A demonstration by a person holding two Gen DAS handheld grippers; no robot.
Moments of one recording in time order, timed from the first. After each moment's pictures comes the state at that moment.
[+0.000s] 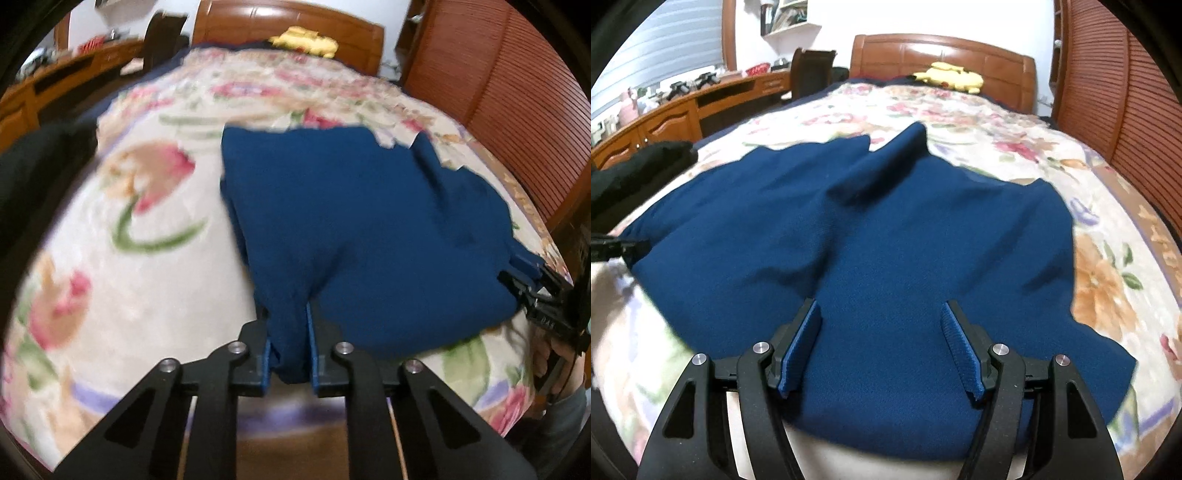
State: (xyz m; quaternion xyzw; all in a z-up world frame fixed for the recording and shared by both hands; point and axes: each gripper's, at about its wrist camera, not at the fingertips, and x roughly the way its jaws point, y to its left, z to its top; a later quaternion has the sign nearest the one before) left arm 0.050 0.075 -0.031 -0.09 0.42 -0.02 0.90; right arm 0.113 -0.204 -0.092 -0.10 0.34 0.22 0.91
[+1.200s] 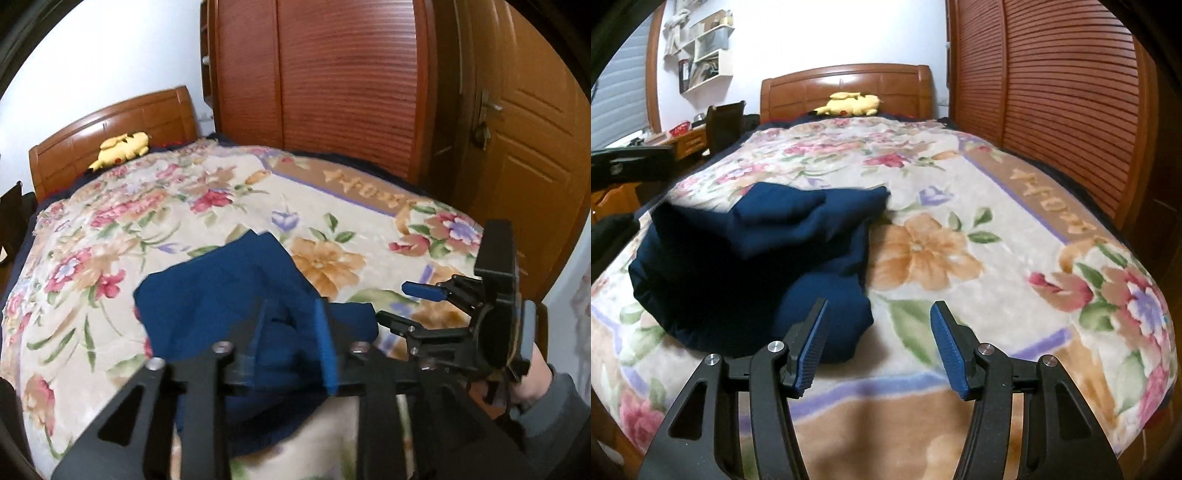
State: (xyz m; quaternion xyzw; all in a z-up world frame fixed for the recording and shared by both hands) left arm 0.073 -0.177 0.107 0.09 0.30 -0.27 0.91; right arm 0.066 -0.346 -0.050 -0.02 0.30 0.08 0.95
